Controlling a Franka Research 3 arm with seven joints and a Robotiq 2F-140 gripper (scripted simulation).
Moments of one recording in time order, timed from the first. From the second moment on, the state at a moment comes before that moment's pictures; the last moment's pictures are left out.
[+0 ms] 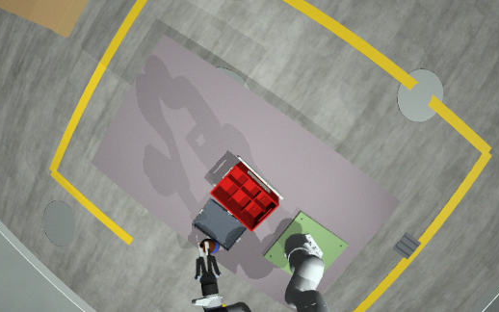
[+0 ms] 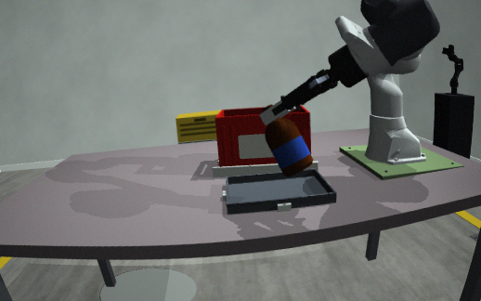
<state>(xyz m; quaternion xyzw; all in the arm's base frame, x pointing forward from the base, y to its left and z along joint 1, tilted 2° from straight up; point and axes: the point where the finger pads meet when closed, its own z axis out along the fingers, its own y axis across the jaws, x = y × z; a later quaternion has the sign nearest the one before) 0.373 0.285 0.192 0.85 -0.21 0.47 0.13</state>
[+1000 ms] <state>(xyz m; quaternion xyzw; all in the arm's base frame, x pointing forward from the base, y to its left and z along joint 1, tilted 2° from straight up) 0.371 0.285 0.186 0.84 -0.20 0.48 0.14</state>
